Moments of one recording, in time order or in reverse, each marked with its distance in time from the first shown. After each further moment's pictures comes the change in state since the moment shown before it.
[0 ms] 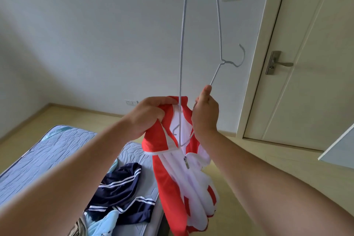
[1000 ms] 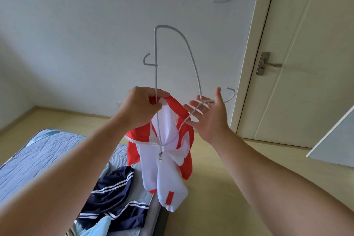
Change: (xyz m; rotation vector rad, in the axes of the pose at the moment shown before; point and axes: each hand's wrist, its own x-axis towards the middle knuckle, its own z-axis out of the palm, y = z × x) left_hand 0.037 -0.006 -0.013 0.462 0.232 0.287; right_hand 0.029 0.027 -0.039 0.786 -0.282 0.679
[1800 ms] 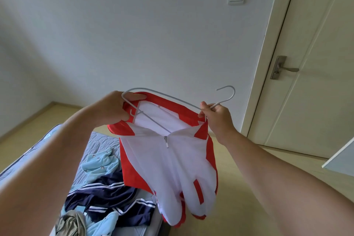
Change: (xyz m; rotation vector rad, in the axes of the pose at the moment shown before) left_hand -0.015 -0.046 -0.083 0.251 -0.205 -0.176; right_hand 0.014 0.011 -0.005 -0.864 0.064 -0.394
